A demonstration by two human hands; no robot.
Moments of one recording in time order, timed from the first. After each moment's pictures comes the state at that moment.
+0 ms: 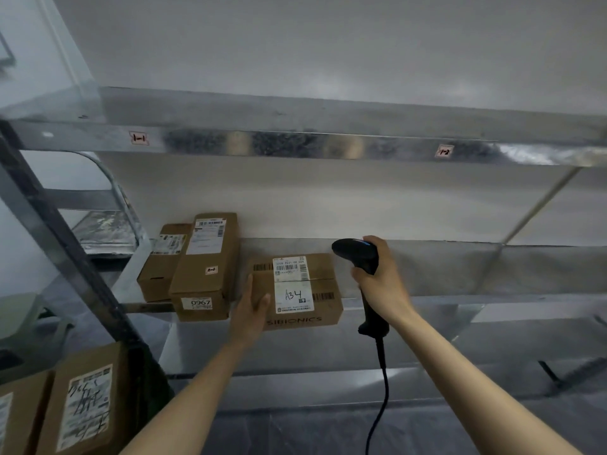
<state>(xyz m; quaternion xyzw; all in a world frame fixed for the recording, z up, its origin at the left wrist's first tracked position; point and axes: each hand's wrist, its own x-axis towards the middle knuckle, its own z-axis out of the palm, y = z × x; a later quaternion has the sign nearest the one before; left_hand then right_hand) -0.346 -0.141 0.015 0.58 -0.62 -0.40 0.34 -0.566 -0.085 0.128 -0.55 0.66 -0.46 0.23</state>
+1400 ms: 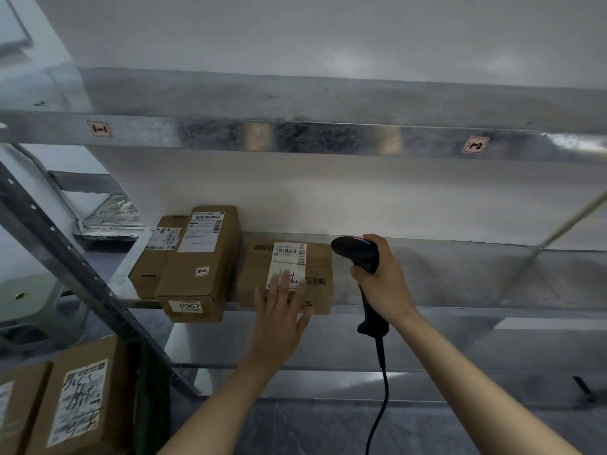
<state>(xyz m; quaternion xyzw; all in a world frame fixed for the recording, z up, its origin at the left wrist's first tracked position) -0.412 -0.153 -0.007 0.57 -0.82 -0.02 0.12 -0.597 -0.137 0.102 -0.57 0.62 -0.46 0.28</state>
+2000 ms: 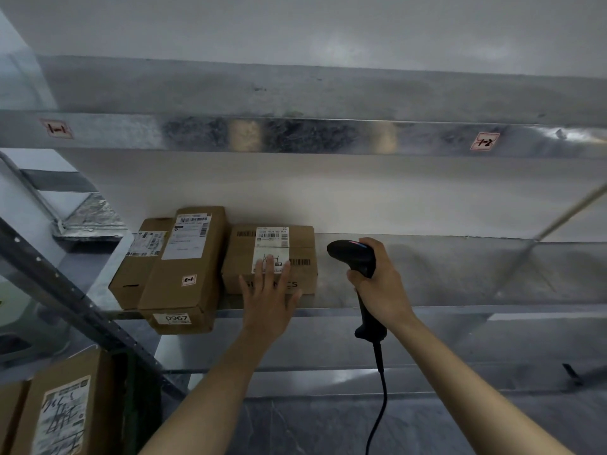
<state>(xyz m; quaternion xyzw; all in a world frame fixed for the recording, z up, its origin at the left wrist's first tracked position) -0.409 -0.215 -0.024 0.61 -0.79 -0.02 0.08 -0.598 -0.150 0.093 -0.56 0.65 -0.44 0.27</state>
